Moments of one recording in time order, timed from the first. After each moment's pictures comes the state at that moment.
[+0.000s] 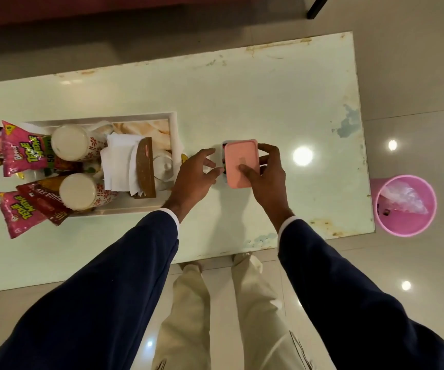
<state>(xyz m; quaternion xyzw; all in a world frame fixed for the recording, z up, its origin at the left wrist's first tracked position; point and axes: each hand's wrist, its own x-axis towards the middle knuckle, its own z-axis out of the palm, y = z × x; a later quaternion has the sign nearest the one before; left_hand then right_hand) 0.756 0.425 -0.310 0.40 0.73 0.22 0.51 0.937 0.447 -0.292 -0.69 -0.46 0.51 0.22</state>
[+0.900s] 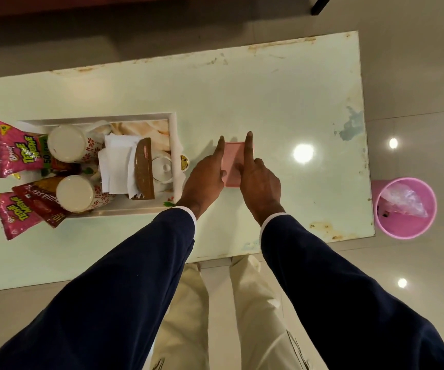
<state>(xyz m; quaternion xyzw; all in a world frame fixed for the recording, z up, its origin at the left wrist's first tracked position) 0.779 0.436 -0.309 0.57 0.71 0.09 0.41 0.915 0.454 -0.292 -0.66 -0.70 0.26 -0.10</state>
